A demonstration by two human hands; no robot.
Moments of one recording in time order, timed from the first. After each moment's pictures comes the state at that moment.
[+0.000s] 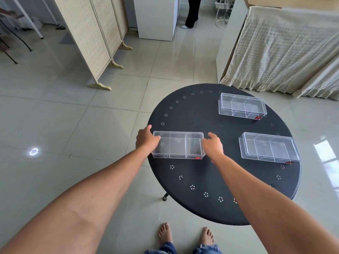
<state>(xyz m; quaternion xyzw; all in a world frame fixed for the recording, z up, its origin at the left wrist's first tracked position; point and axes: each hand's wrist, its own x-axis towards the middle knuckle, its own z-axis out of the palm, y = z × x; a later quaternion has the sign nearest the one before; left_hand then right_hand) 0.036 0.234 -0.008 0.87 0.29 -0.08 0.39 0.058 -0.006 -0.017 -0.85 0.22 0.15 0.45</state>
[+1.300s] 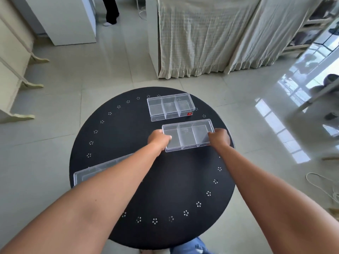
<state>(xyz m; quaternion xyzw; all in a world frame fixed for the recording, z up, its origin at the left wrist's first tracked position) 0.150 -0.042 0.001 0.82 0.14 -0.26 0.49 0.113 -0.264 -0.007 -0.85 0.40 0.06 0.35</state>
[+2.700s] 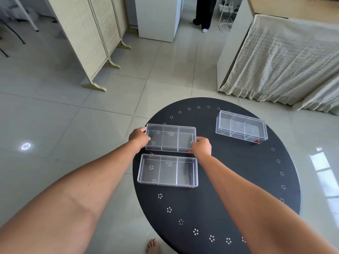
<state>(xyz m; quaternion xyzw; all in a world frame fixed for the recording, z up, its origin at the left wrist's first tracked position) 0.151 0.251 -0.019 0.79 0.34 -0.12 0.50 0.163 0.017 -0.014 -0.87 0.19 0.16 0.41</state>
